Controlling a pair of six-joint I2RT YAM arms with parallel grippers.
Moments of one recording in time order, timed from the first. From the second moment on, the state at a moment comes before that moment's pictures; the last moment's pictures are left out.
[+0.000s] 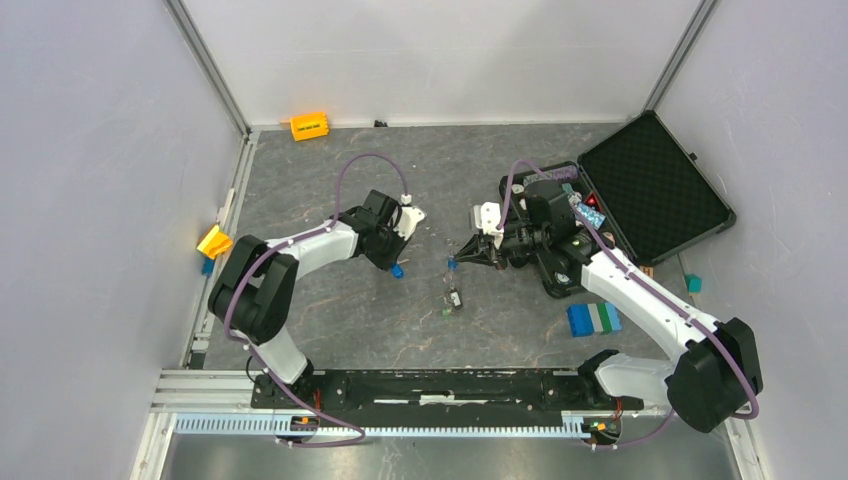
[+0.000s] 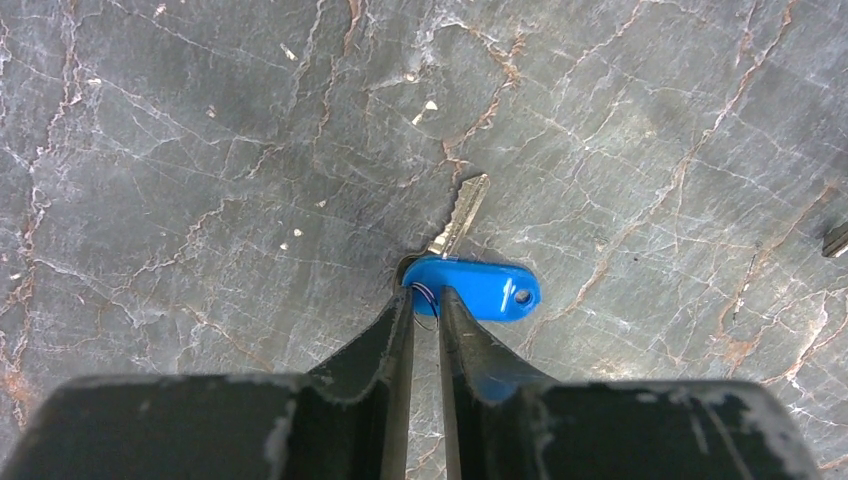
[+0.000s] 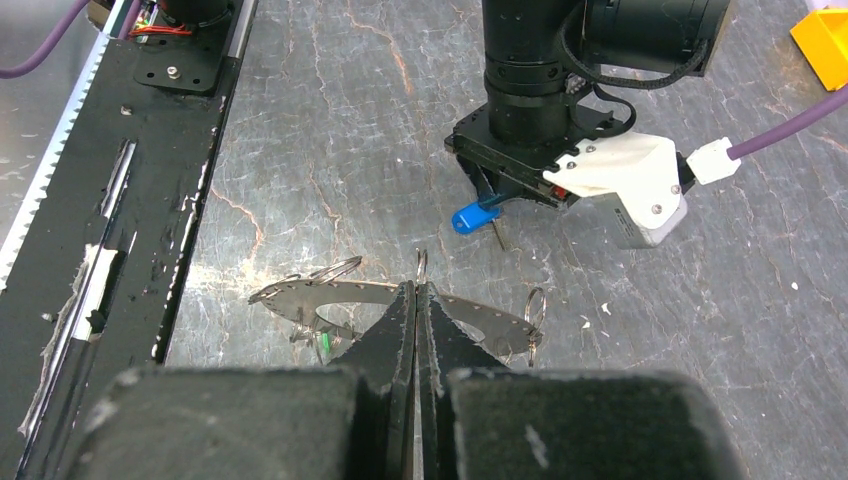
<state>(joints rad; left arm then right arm) -0.51 1.69 0.98 -0.38 0.13 0.25 0.53 1.21 0.89 -0.21 -0.96 -0.62</state>
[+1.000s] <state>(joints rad) -0.50 1.66 0.95 -0.40 0.13 0.27 0.53 1.23 0.89 -0.21 -0.97 -0.62</state>
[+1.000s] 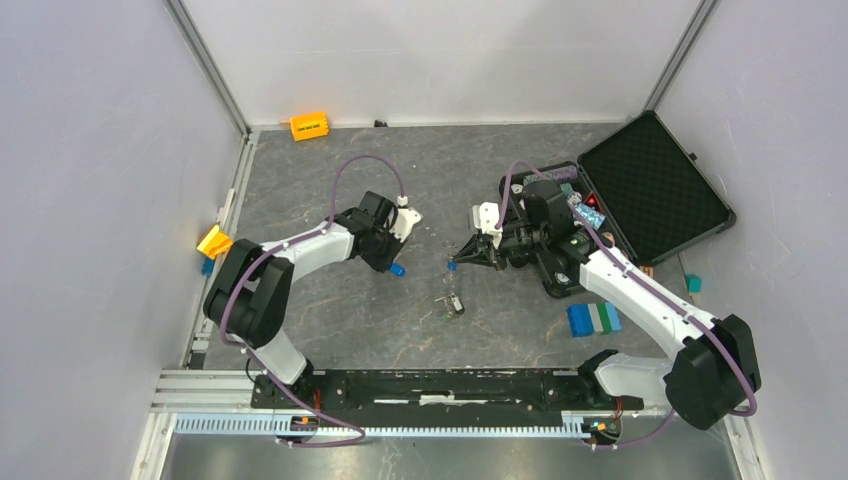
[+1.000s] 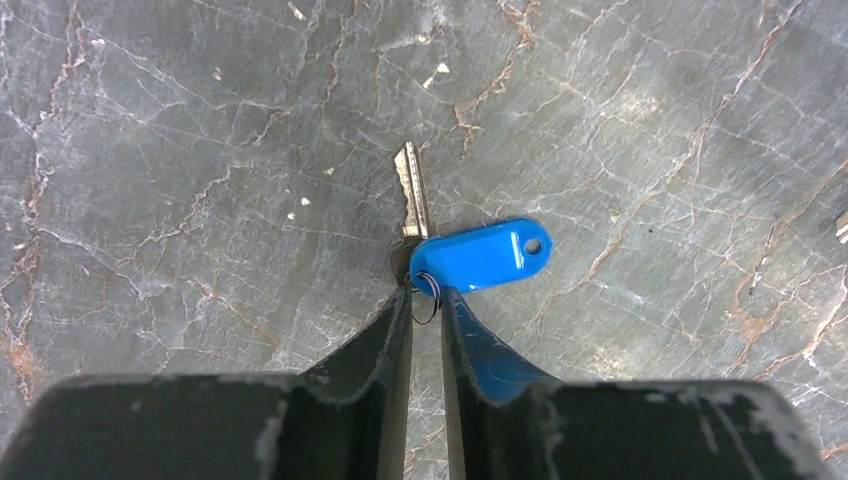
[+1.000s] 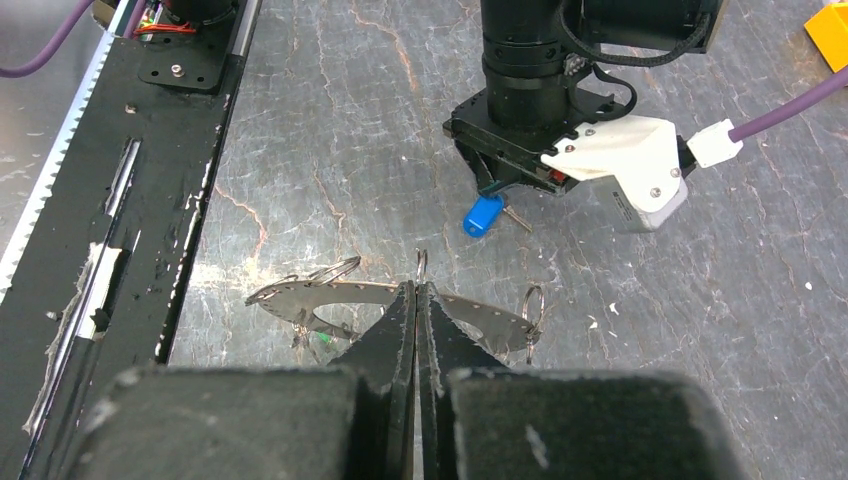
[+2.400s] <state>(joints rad) -0.46 1.60 0.91 -0.39 0.17 0.35 0.53 1.24 0.89 -0.21 -0.97 -0.62</state>
